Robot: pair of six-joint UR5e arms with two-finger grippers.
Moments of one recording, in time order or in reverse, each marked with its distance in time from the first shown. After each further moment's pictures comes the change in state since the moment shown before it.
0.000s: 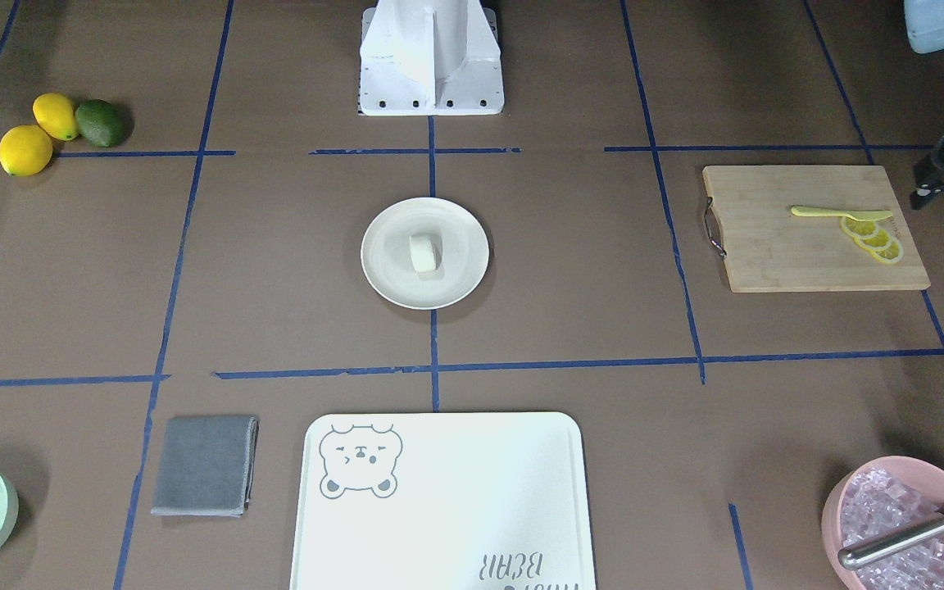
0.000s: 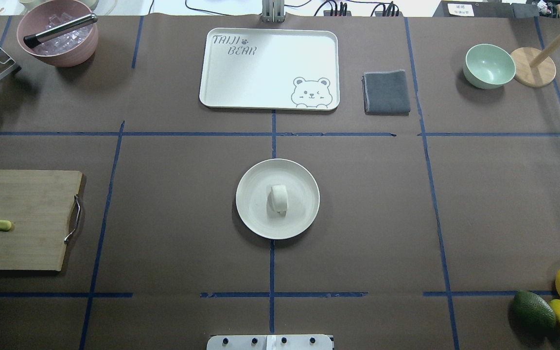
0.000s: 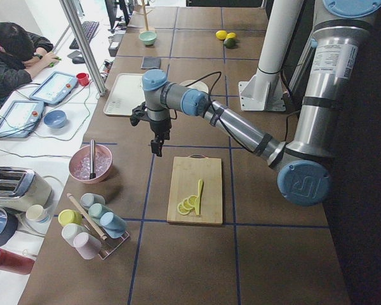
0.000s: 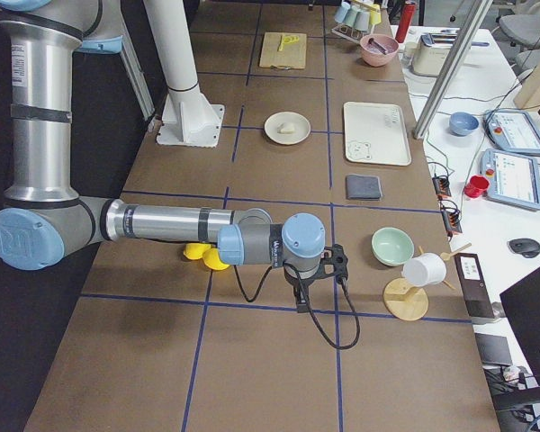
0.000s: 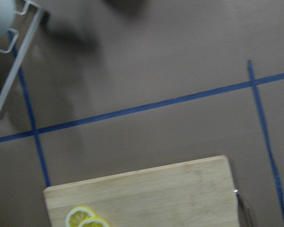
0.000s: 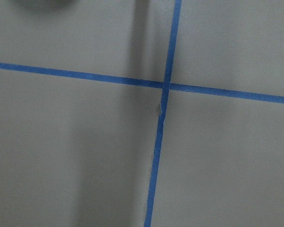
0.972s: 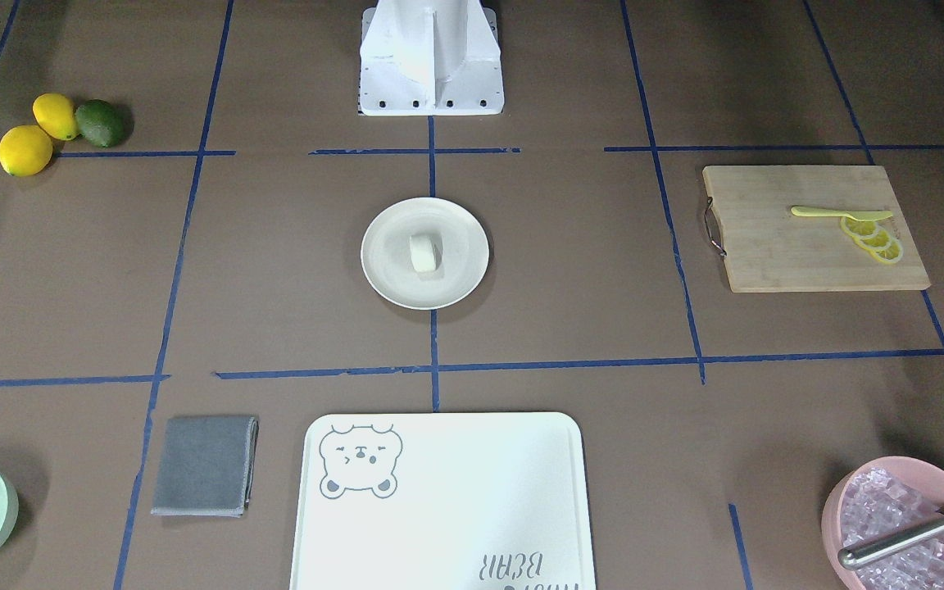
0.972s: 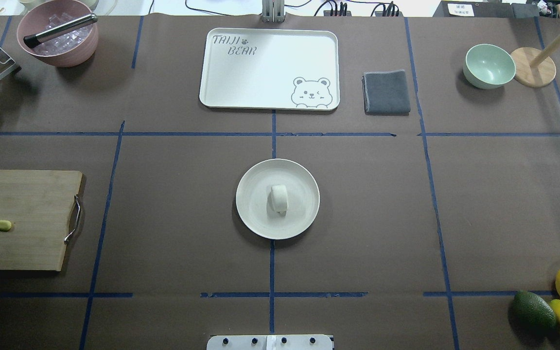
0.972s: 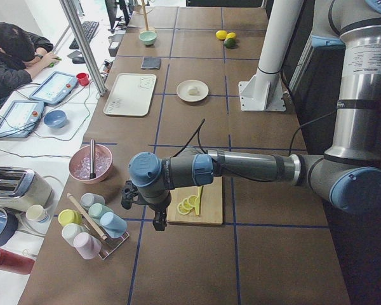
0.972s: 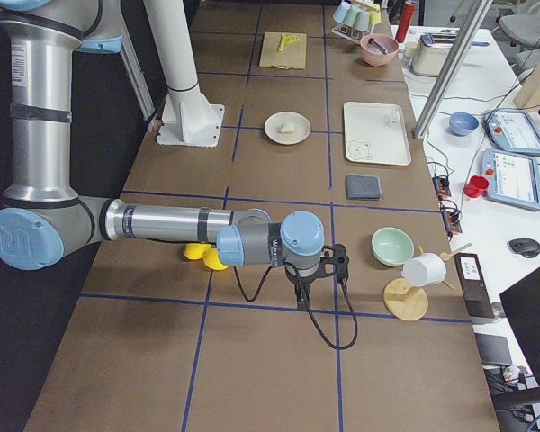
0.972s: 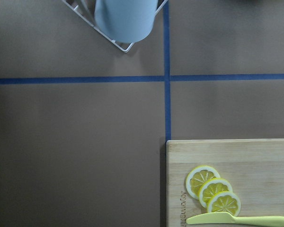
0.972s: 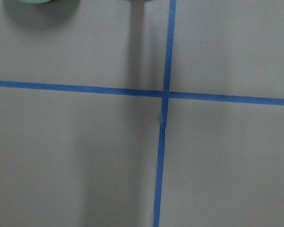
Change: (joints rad) left arm -0.270 0.072 0.325 -0.092 -0.122 0.222; right arm -0.001 0.012 0.003 0.014 0.004 0.077
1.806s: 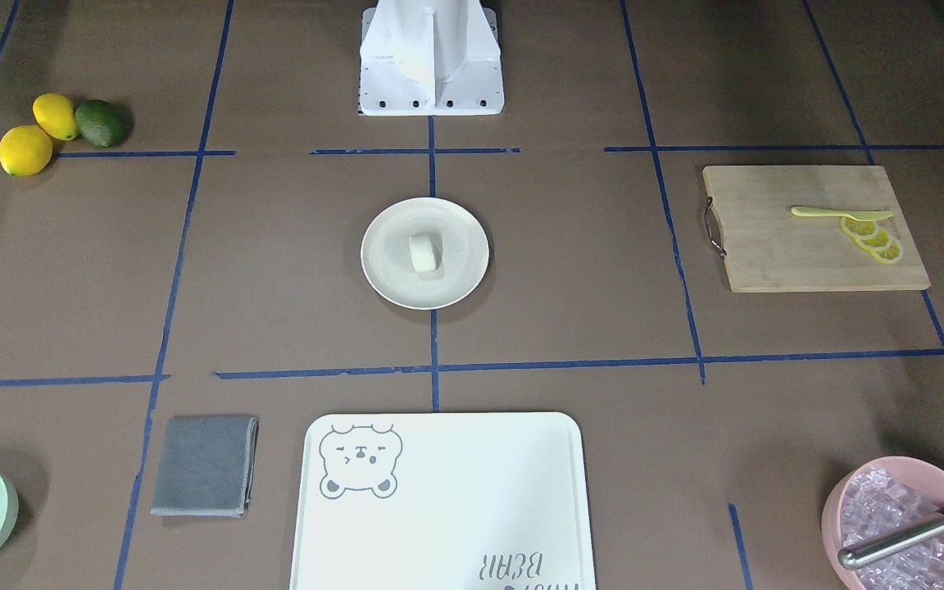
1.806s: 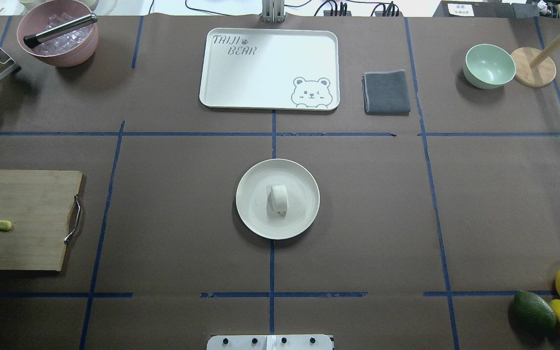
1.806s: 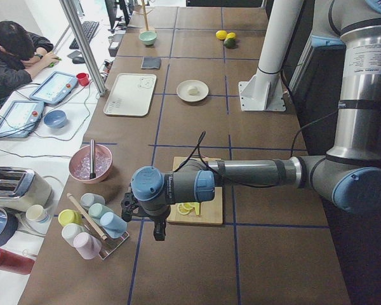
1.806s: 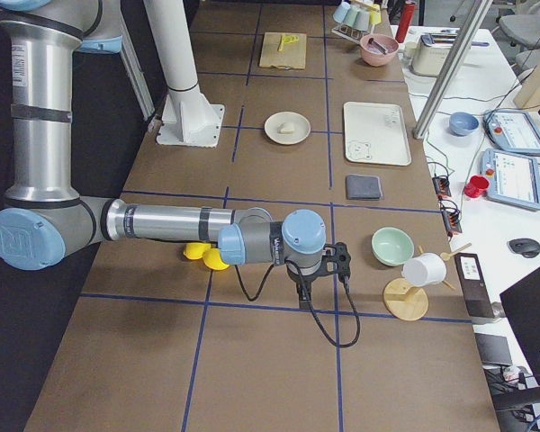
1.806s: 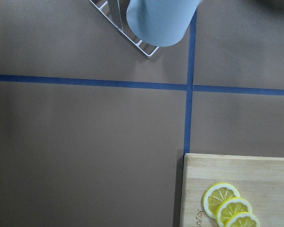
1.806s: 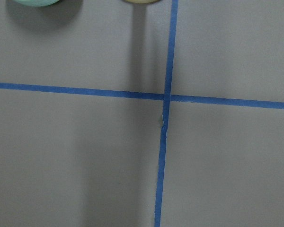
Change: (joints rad) left arm 0.006 0.006 0.060 -0.124 0.005 -0.086; right arm 0.000 0.006 0.001 0.000 0.000 0.000
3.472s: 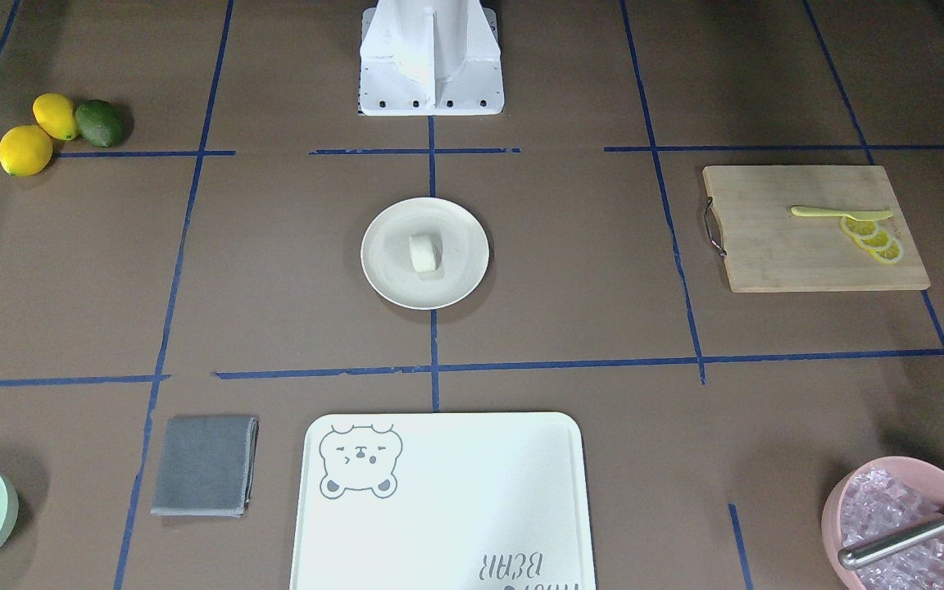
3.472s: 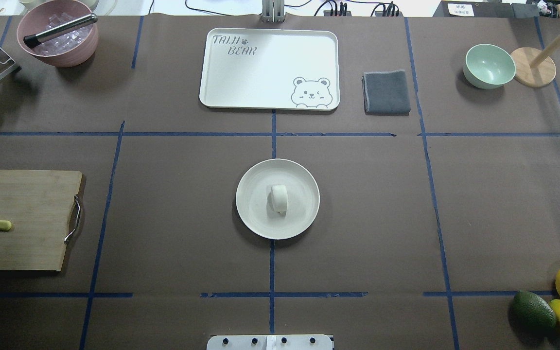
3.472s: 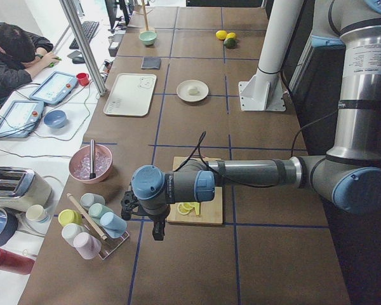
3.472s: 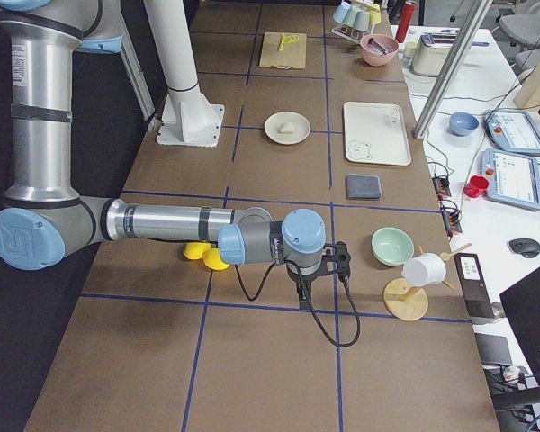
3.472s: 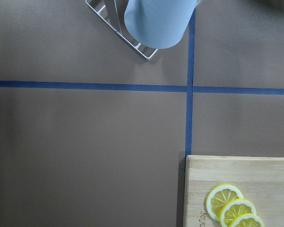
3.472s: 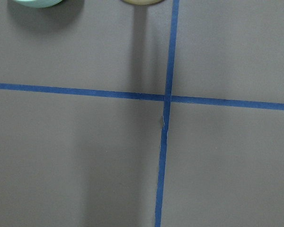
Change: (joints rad) left arm 0.002 -0.001 -0.002 -0.016 0.005 0.006; right arm 0.001 -0.001 0.002 0.000 0.000 0.000
